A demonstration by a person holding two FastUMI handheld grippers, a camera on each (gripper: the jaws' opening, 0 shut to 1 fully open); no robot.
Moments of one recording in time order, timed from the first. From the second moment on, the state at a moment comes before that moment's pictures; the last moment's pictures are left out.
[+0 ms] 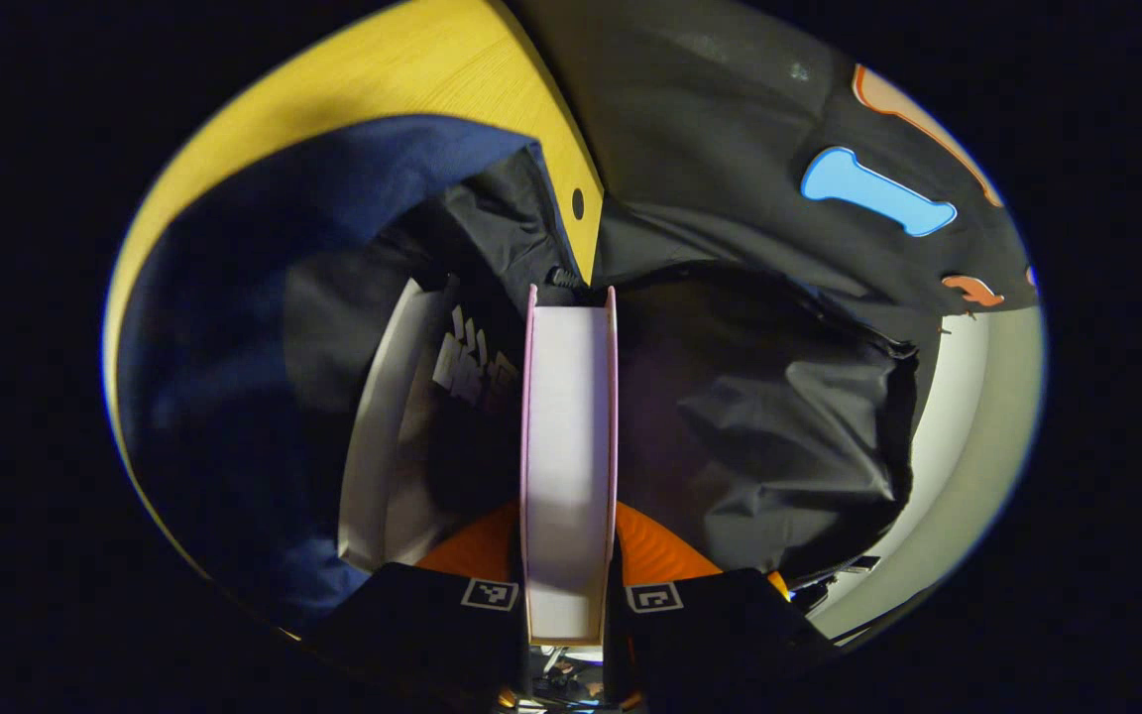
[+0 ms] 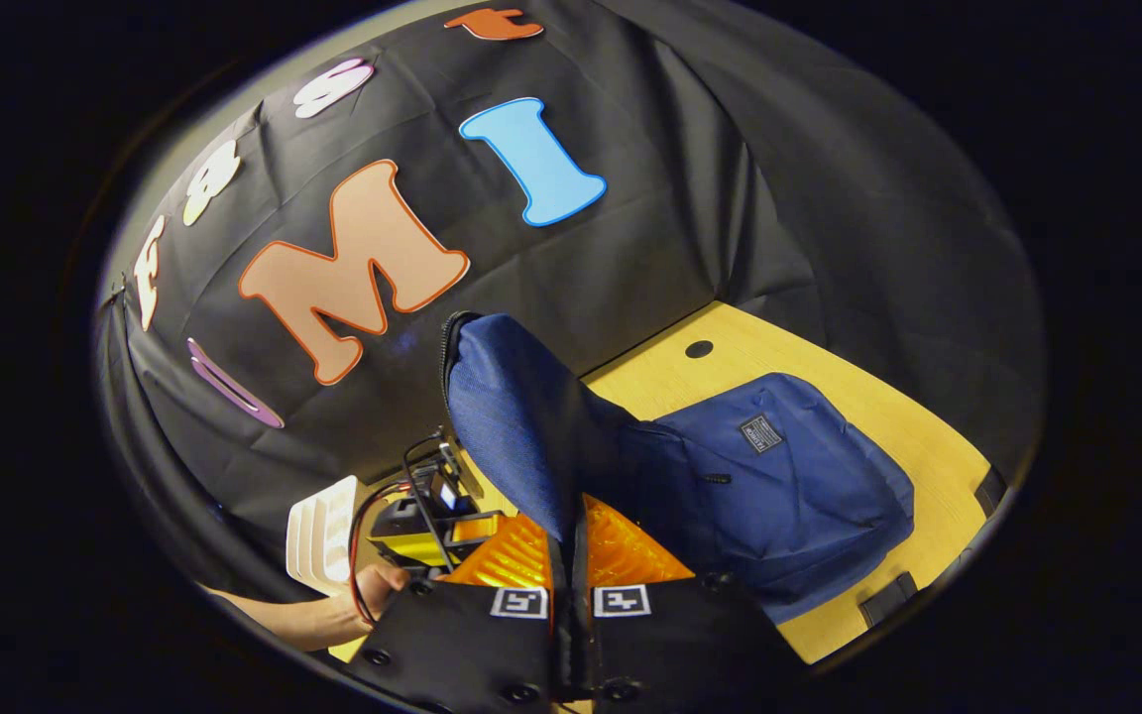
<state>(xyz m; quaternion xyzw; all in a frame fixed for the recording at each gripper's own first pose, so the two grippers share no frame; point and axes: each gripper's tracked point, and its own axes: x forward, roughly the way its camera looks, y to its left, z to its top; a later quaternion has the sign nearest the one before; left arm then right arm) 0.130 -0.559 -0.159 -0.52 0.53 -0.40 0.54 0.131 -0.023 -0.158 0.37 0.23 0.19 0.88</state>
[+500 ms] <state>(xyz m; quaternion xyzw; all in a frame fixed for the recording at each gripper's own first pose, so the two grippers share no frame) 0.125 -0.585 -0.168 -0.51 0.53 -0.40 0.54 0.128 -0.032 -0.160 0.37 0.24 0.19 0.88</state>
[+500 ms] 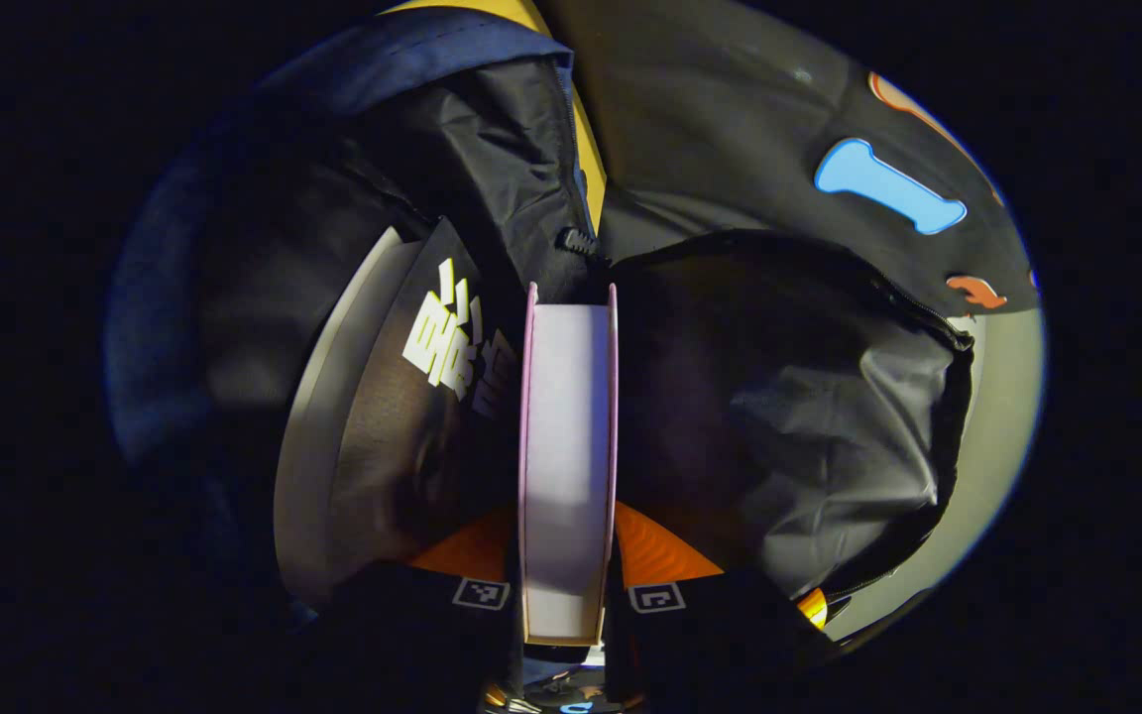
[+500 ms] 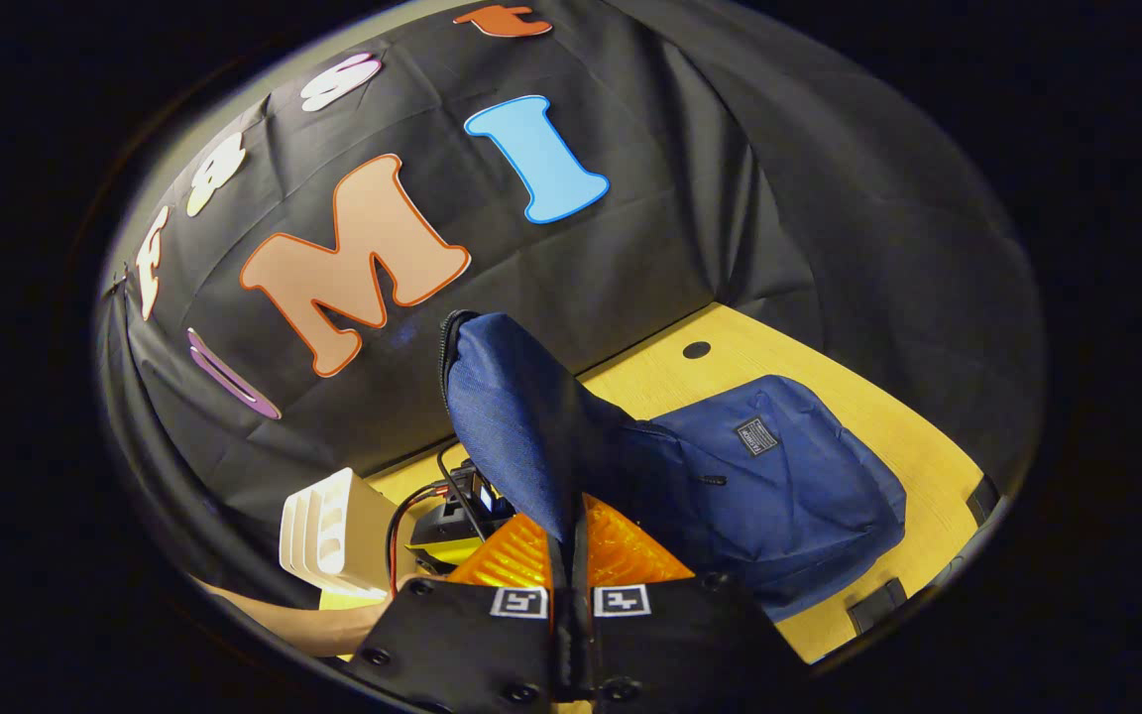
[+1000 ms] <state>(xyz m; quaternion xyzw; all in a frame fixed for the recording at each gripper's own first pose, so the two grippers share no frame) 0.145 -0.552 -0.149 -0.48 0.49 -0.39 0.61 0.126 -0.038 -0.161 0.38 0.24 0.18 0.88</state>
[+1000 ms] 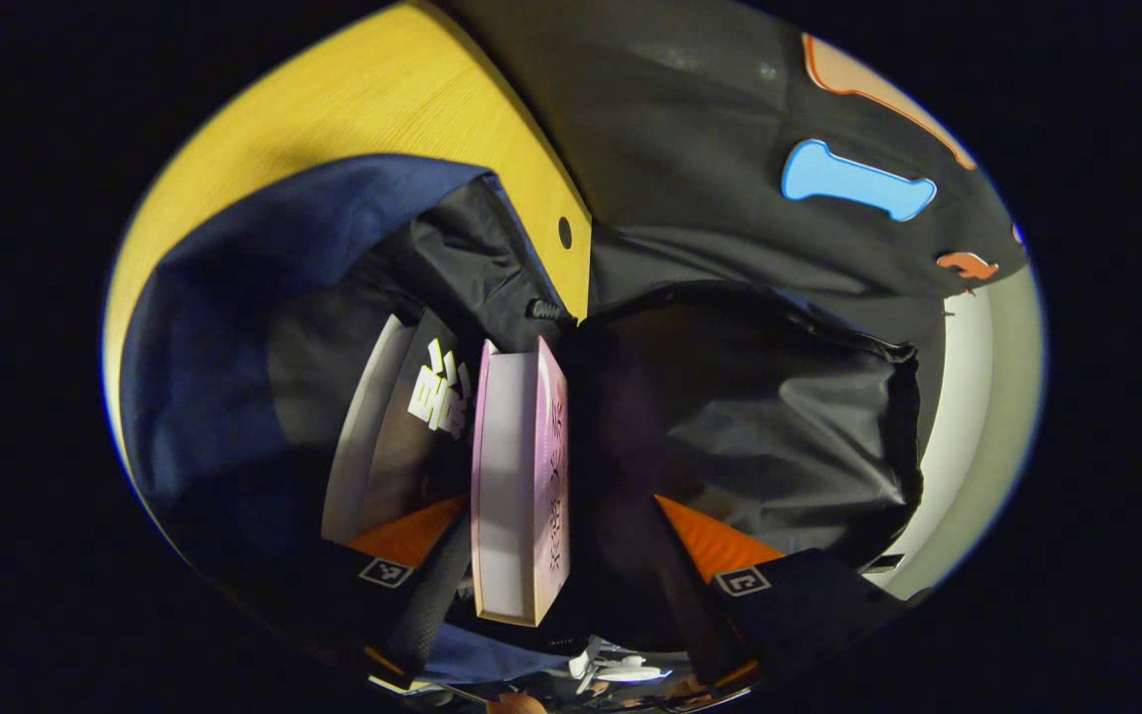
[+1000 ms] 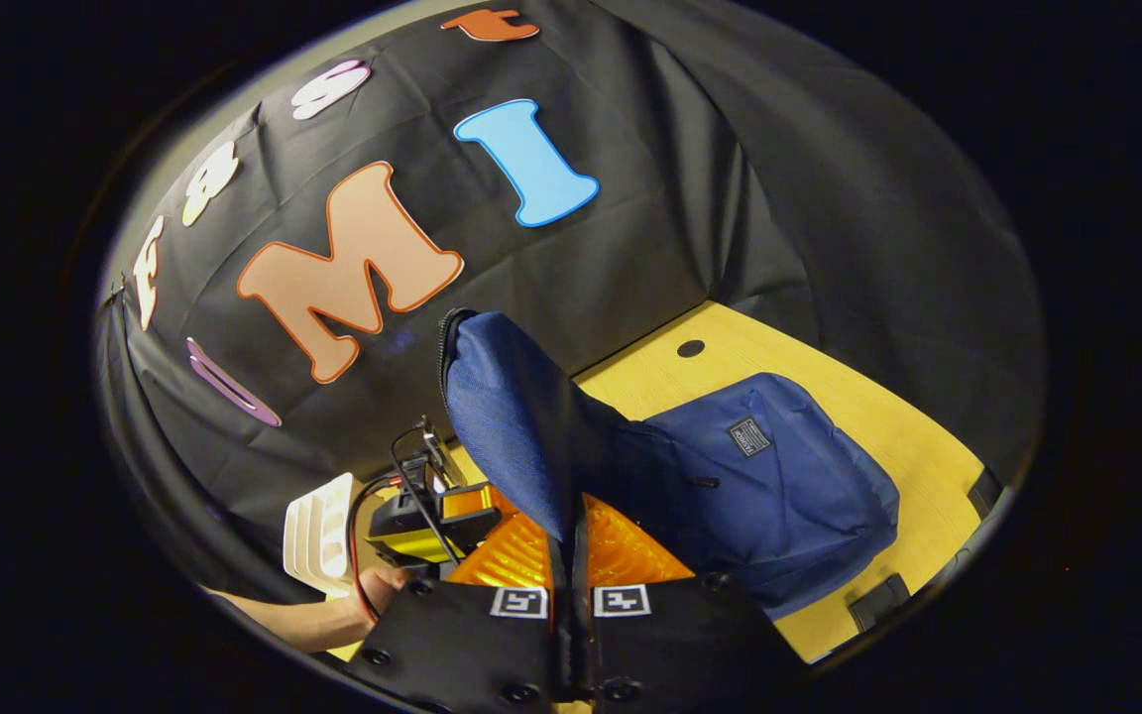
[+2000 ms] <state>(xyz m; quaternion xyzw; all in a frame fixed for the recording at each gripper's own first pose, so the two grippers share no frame) 0.163 -0.323 0.043 -0.18 0.16 -0.32 0.91 0.121 -0.038 -0.156 0.37 0.24 0.19 0.88</state>
